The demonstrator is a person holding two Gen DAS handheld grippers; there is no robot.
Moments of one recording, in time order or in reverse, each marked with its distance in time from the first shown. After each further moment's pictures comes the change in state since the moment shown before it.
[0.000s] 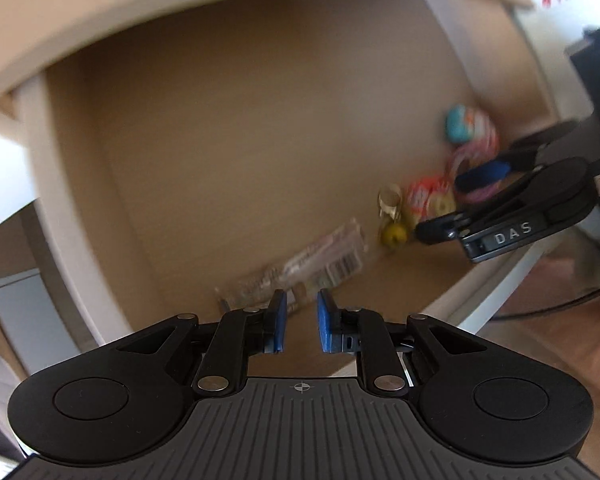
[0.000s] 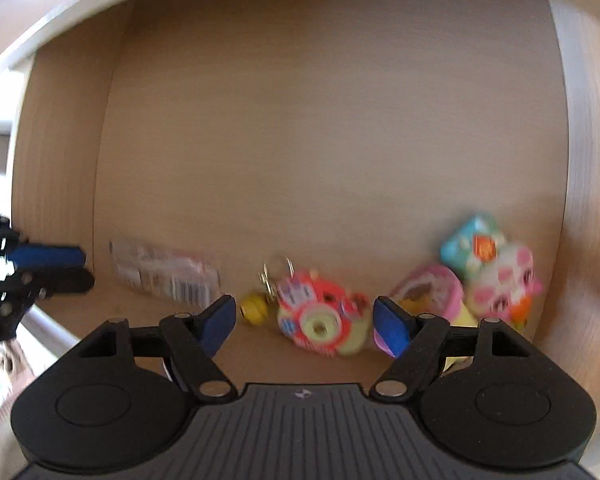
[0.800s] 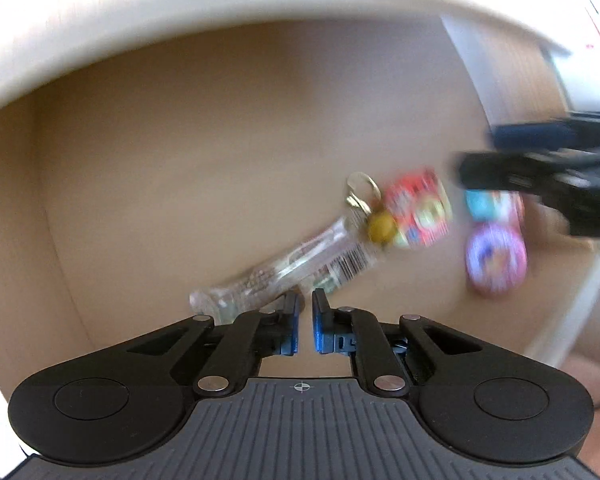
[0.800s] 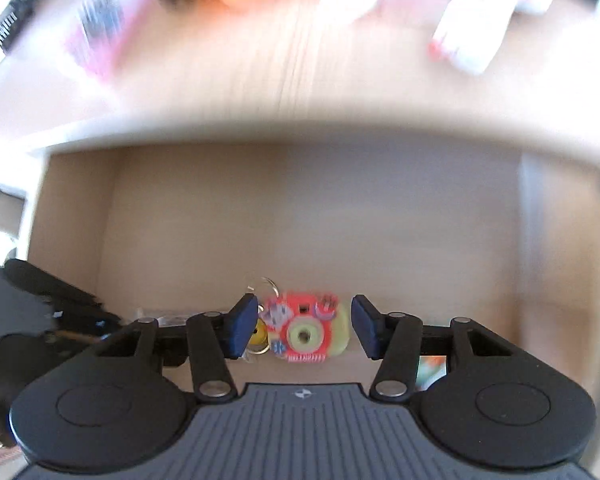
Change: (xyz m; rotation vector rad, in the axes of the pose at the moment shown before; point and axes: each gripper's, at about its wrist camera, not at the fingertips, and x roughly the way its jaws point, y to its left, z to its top) left arm 0.016 0.000 0.059 -0.088 -0.166 0.033; right arm -0.059 0.012 -0.012 -0.035 -0.384 -0.038
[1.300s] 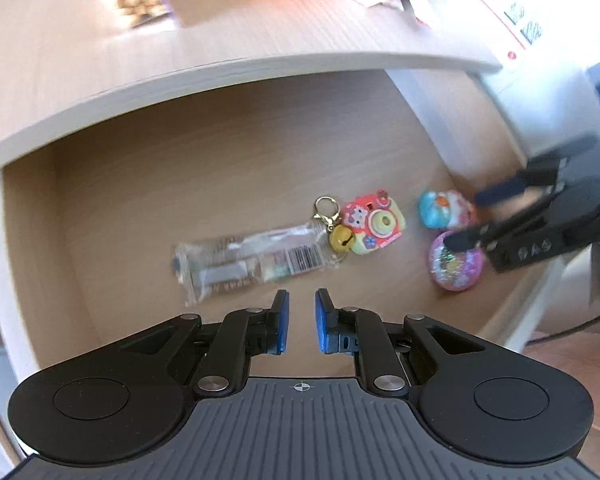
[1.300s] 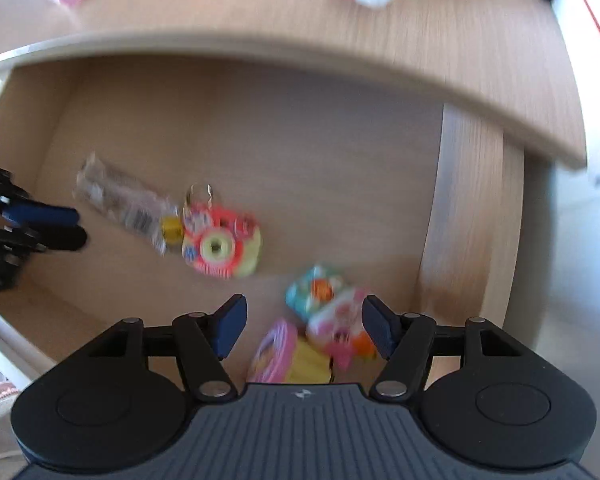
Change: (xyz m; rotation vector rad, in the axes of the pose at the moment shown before) left arm -0.049 -0.012 -0.052 0.080 -0.194 -0.047; right arm 0.004 -0.040 -0.026 -0.084 0.168 -0.157
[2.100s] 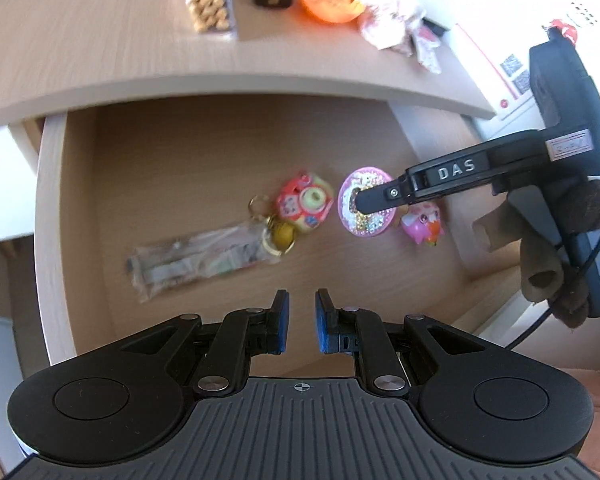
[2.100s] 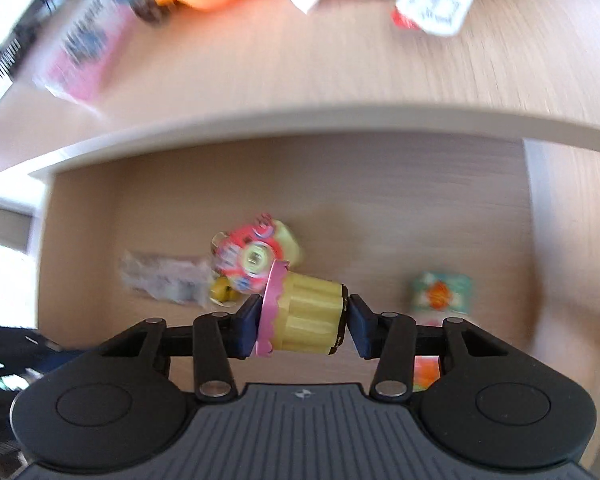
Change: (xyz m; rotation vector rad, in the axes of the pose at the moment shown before) left arm -0.015 -0.012 -0.037 -0.103 -0.142 -0.006; right arm 0.000 -0.008 0.030 0.189 -0.175 0.306
